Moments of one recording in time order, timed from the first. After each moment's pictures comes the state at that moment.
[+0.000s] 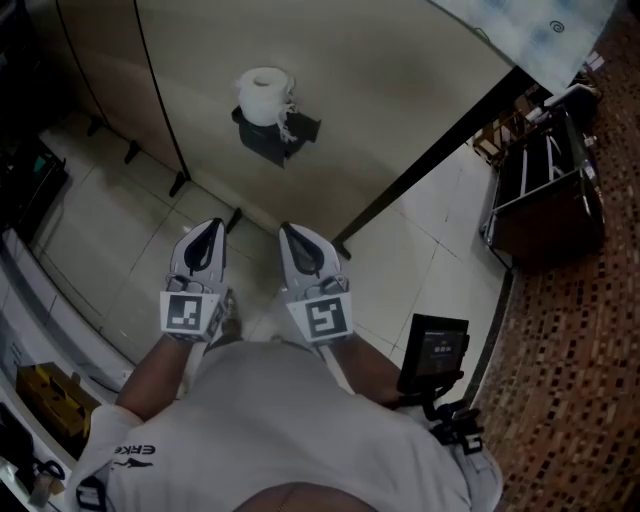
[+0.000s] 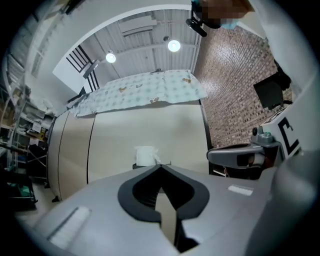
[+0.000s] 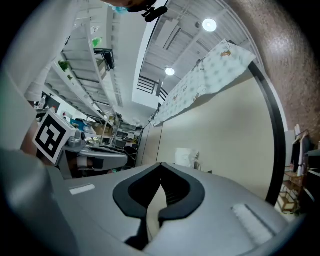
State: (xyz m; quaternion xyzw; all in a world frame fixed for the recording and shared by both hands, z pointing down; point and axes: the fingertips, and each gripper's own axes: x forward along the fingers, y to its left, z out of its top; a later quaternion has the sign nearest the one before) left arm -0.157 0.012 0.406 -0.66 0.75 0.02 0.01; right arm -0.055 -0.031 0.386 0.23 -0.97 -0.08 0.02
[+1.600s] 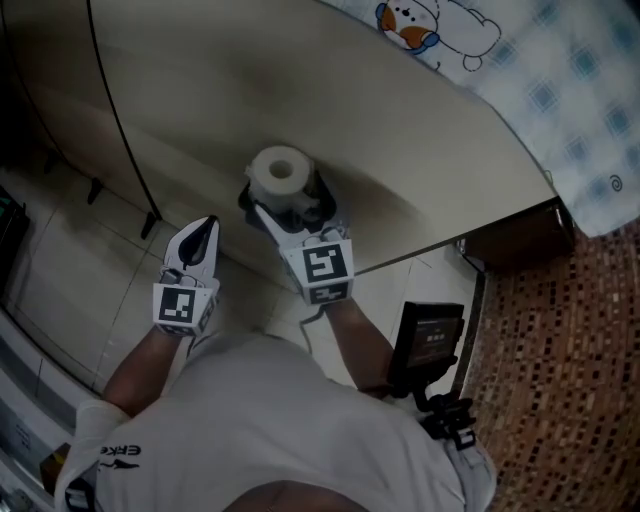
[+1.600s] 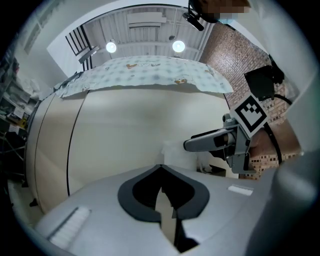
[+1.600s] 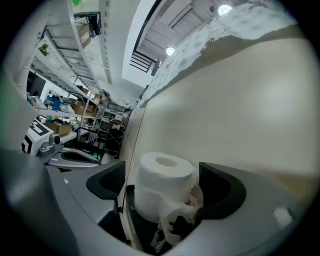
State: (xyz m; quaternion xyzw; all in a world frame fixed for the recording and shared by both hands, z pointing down) left arm -0.315 -0.150 0.420 -0.72 0.70 0.05 -0.01; right arm -0.232 -0.235 0.365 0.30 -0.94 -0.09 0.13
